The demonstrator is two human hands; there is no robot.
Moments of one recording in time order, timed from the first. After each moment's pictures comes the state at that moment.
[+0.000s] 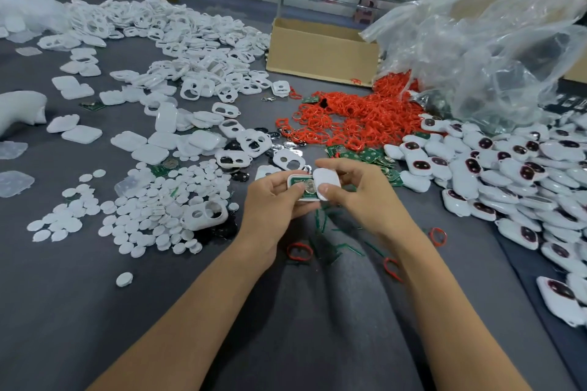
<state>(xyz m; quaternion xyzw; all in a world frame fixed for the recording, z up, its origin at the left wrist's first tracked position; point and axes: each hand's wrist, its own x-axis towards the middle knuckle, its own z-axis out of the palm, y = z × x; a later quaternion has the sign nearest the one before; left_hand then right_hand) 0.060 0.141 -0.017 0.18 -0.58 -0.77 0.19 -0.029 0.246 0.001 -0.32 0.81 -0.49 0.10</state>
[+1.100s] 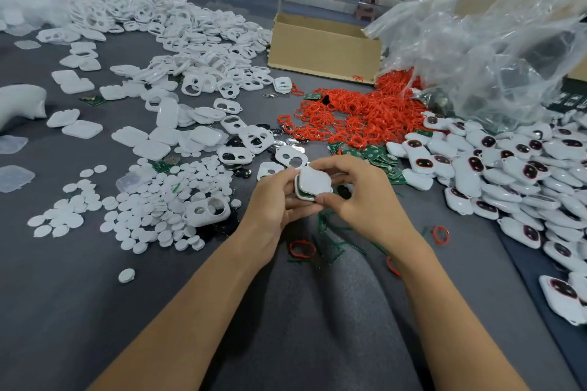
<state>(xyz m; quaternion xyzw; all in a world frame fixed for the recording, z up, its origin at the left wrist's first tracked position) 0.055 0.127 -0.020 0.26 -0.49 -0.82 0.14 -0.016 0.244 0.003 -0.40 0.82 -0.41 0.01</state>
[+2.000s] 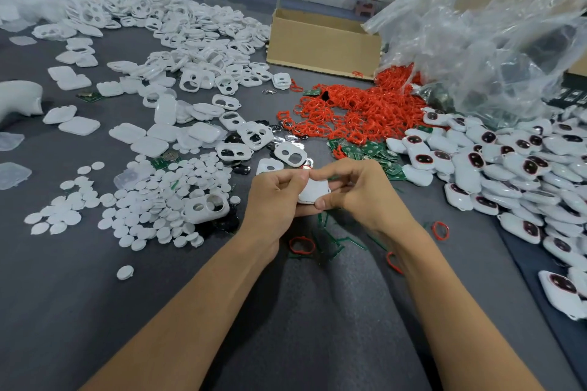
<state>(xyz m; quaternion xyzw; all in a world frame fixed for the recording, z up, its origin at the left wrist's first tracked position) 0.057 0.132 -0.027 0.23 -0.60 -0.75 0.17 -0.026 0.242 -0.006 -0.32 0.78 -0.53 0.15</state>
